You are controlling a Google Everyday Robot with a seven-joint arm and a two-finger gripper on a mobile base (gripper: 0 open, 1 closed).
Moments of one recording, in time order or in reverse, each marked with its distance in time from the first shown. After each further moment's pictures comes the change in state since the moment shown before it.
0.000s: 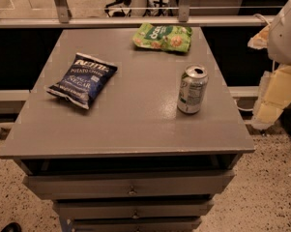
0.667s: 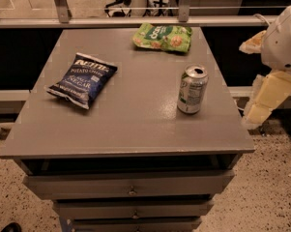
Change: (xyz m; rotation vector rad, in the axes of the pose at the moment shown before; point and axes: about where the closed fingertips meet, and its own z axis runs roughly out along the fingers) arm -0.006 -0.007 0.022 -0.016 -0.114 0.000
